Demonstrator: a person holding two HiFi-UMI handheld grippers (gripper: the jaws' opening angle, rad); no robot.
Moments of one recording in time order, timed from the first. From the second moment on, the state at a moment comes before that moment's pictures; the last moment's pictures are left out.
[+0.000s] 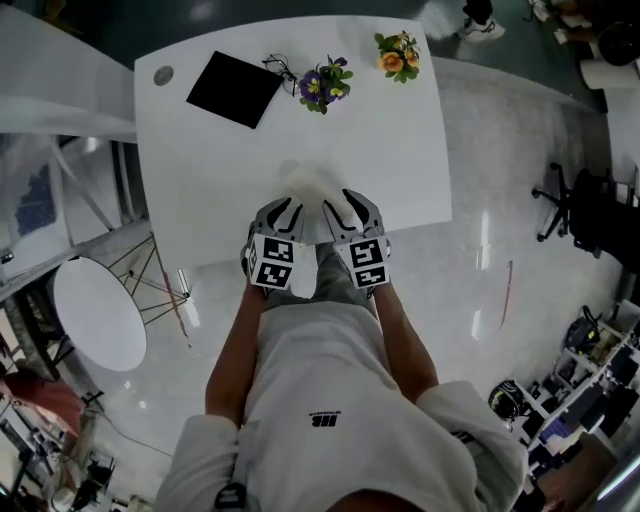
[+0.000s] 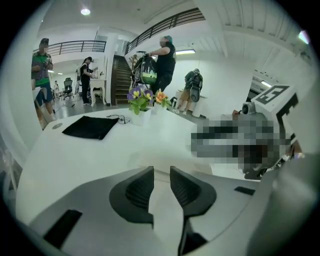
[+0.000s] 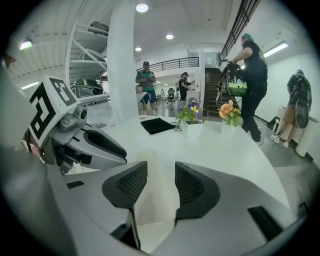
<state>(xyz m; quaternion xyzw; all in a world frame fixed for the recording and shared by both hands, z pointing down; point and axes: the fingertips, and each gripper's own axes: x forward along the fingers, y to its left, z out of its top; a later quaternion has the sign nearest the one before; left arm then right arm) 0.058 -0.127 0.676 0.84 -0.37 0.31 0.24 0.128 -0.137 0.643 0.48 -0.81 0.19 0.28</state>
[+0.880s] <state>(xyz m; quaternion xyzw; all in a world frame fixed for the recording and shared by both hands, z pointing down) -0.026 -0.133 0.499 0.90 -0.39 0.18 0.08 0.114 -0.096 0.481 0.60 -0.77 0.09 0.20</state>
